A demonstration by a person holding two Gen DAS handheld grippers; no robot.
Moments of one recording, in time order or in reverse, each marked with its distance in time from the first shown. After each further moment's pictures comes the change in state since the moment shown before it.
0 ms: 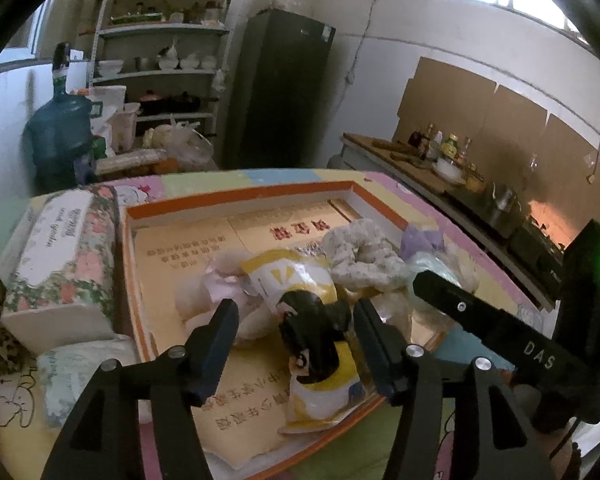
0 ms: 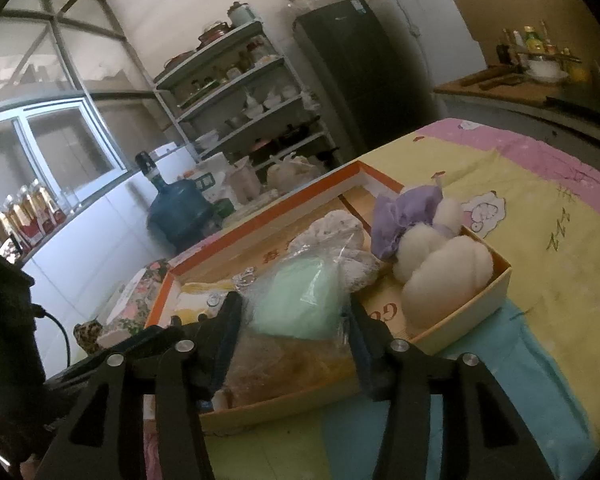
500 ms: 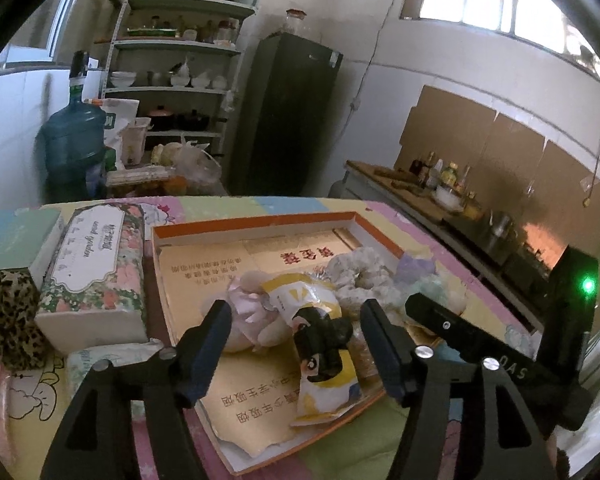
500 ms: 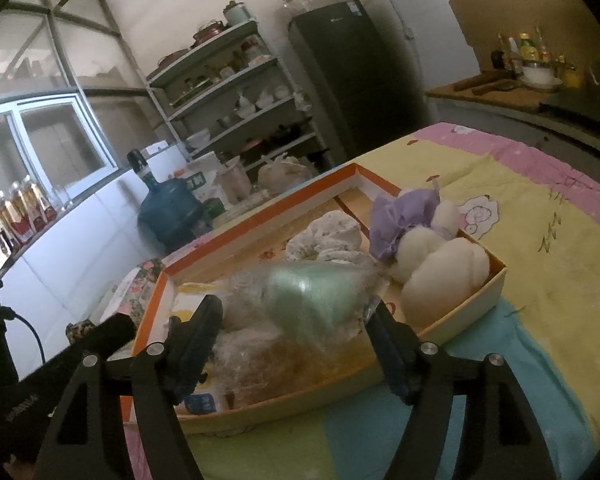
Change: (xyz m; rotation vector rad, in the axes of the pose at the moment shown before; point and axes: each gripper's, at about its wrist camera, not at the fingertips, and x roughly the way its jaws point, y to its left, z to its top) left arm -0.035 0.016 0.002 -0.045 -0.088 -0.017; right arm -0.003 0.007 0.000 -0.021 -0.009 -0.041
